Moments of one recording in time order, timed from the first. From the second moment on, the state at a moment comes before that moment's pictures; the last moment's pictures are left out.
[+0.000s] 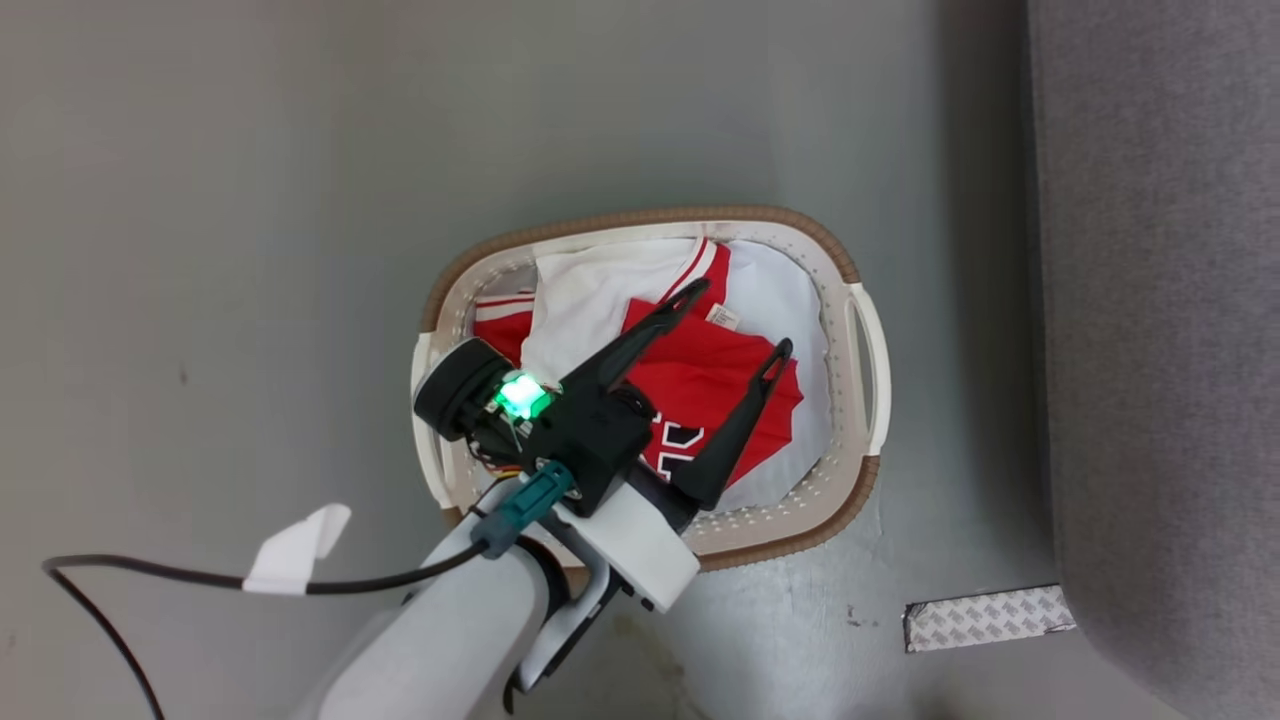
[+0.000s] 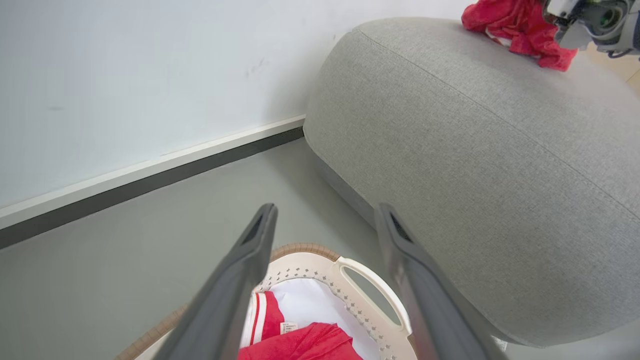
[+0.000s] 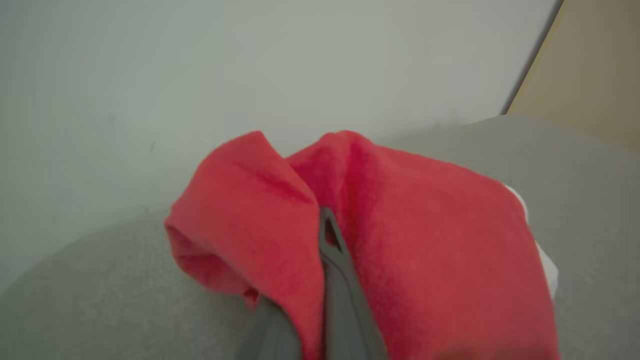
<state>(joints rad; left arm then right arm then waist) -0.59 0.19 -0.66 -0.01 -0.19 -0.02 -0.02 -1.21 -0.48 -0.59 1.04 0.08 0.13 -0.26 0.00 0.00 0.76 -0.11</state>
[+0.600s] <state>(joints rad) -0.45 0.22 -0.58 0.10 -0.29 0.03 -0.14 -0.74 -0.25 -0.44 0.59 0.01 0.13 -0.26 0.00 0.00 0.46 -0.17</state>
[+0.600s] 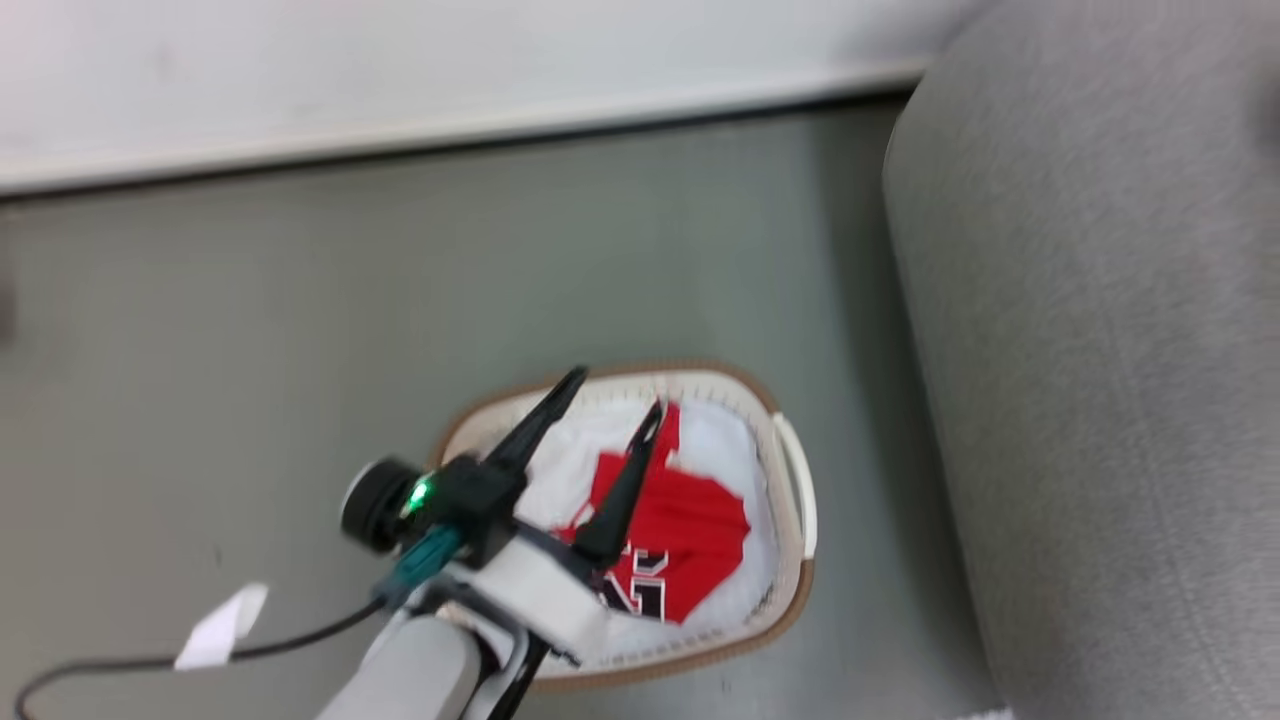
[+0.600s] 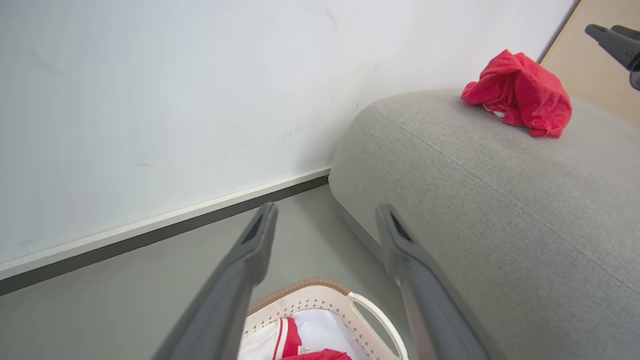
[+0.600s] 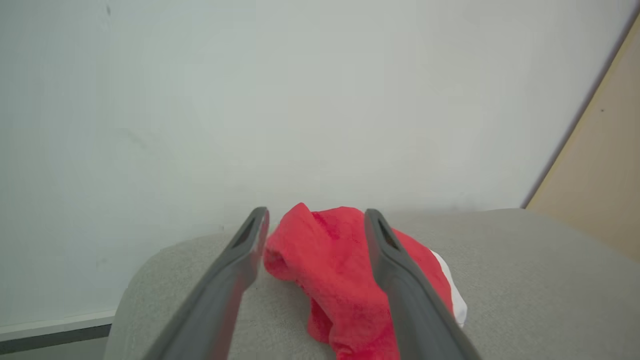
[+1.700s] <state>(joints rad) 0.11 0.13 -0.13 0.16 -0.24 0.07 -0.26 0.12 -0.05 -0.03 0.16 0.14 0.13 -0.26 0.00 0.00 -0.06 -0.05</state>
